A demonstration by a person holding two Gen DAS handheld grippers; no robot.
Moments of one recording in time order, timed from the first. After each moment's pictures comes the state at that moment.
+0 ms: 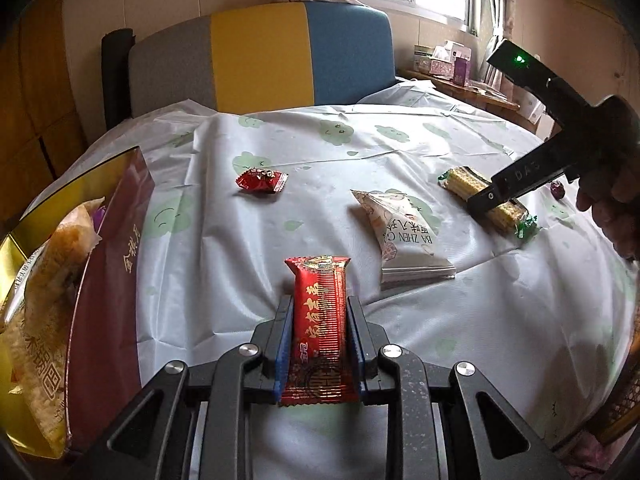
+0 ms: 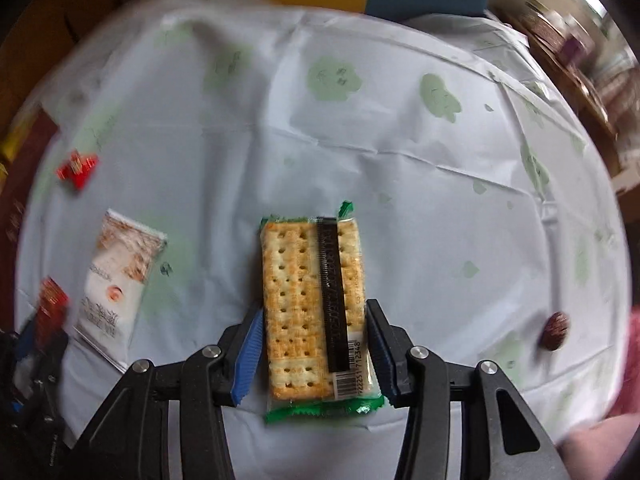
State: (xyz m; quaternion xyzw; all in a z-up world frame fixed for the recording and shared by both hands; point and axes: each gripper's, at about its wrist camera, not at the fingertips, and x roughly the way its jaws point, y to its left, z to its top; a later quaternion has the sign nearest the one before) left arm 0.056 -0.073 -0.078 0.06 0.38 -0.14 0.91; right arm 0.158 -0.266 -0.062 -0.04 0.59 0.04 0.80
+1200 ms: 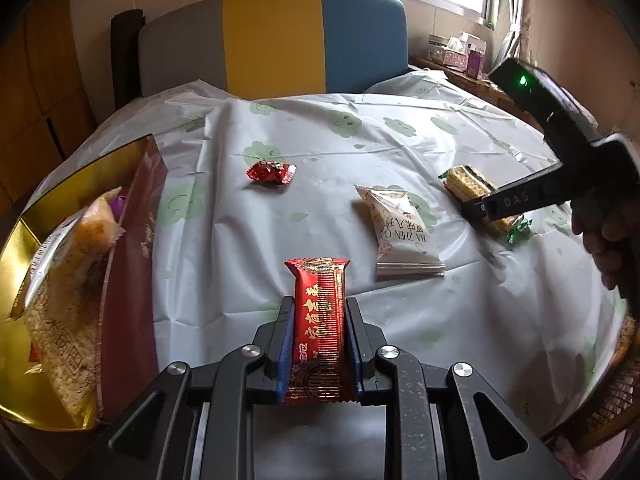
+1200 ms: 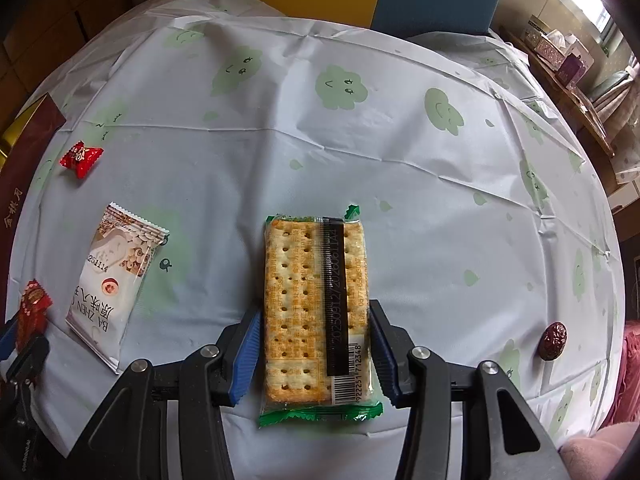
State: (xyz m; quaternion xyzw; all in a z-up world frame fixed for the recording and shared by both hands) left arm 0.050 -0.068 -0.059 0.04 0.42 -0.12 0.90; right arm 0.151 -0.253 -0.067 -0.09 0.58 0.03 0.81
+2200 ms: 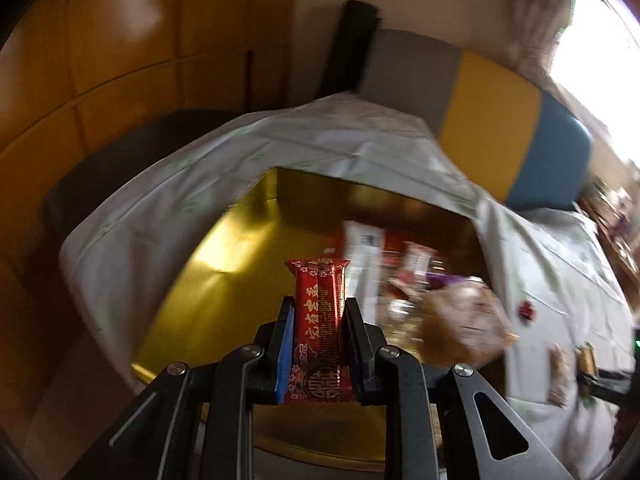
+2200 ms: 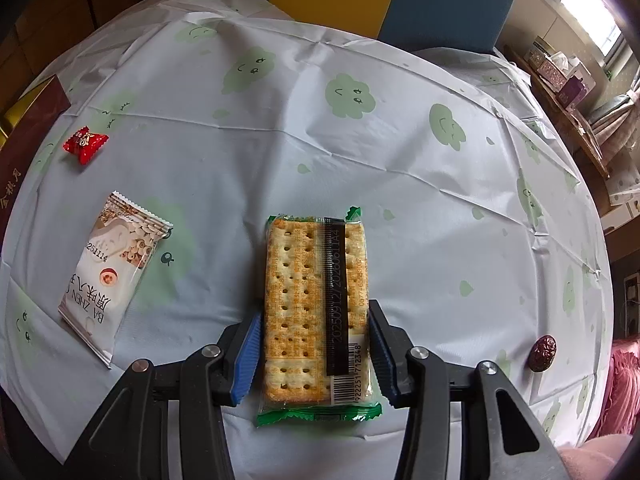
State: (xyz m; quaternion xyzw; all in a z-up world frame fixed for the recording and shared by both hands) left arm 0.036 0.190 0.010 -0.14 0.38 0.16 0.90; right arm 0.141 -0.240 -0.065 -0.12 0.56 0.03 0.82
